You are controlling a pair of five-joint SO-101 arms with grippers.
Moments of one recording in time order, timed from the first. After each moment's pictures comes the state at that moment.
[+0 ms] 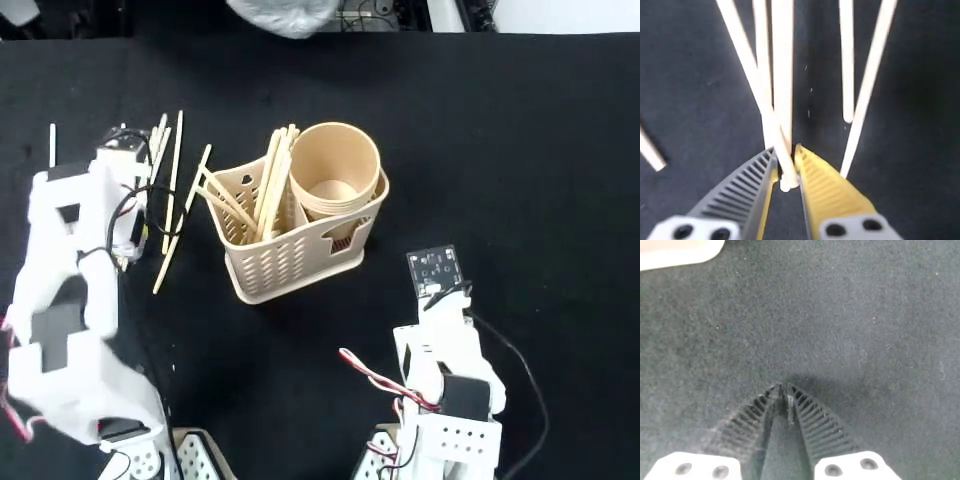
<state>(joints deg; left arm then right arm) -20.2 9.7 16.0 69.3 -23.8 9.0 -103.3 96.7 74.0 18.9</state>
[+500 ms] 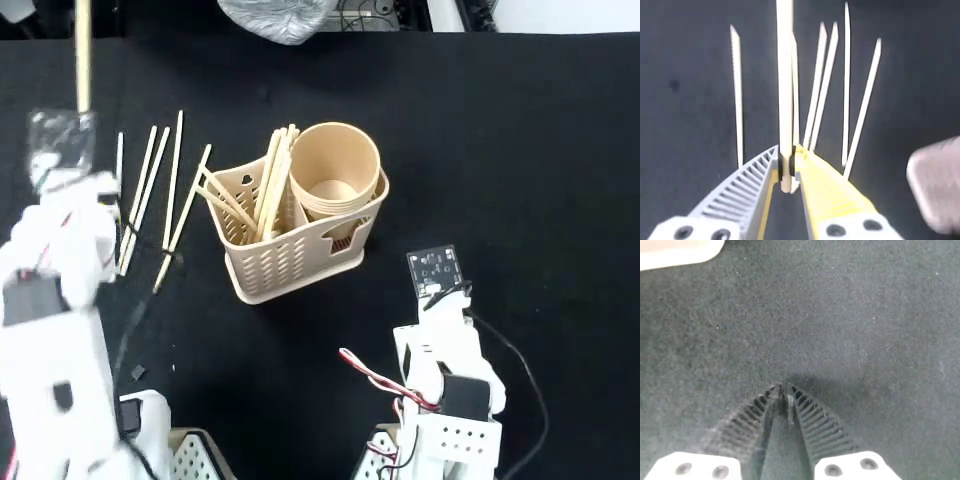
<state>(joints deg) -19.7 -50.7 37.7 64.7 -14.5 9.0 -103.3 96.7 74.0 18.9</state>
